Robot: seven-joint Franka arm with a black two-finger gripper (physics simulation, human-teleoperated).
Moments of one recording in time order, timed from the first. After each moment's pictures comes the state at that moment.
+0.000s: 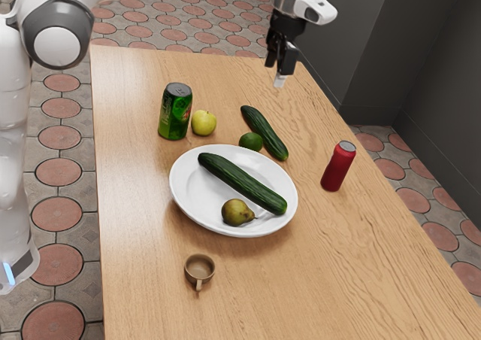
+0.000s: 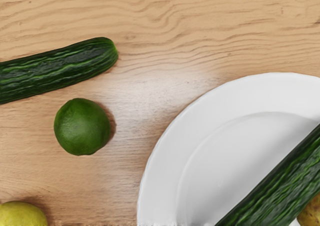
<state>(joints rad) 0.02 0.12 0.06 -1.26 -0.02 1.39 0.18</state>
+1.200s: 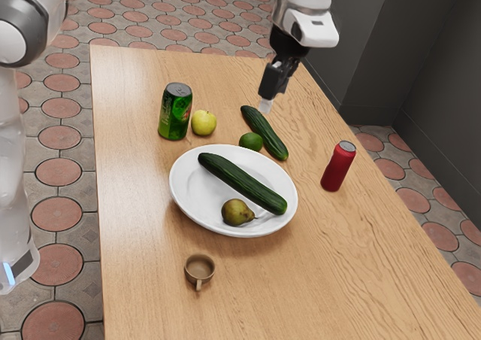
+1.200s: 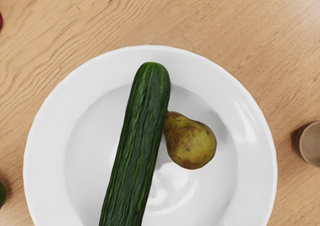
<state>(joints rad) 0.00 -0.01 -0.24 -1.27 0.03 1.29 0.44</state>
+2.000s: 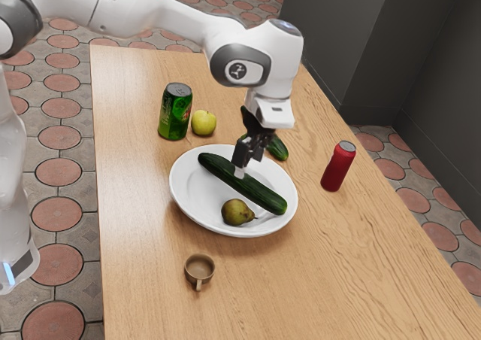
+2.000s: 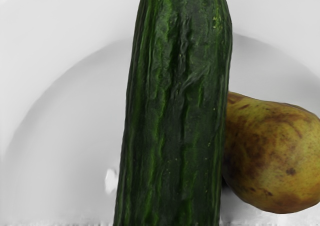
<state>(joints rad) -0.02 -0.12 -0.09 -1.99 -0.08 1.88 0.70</state>
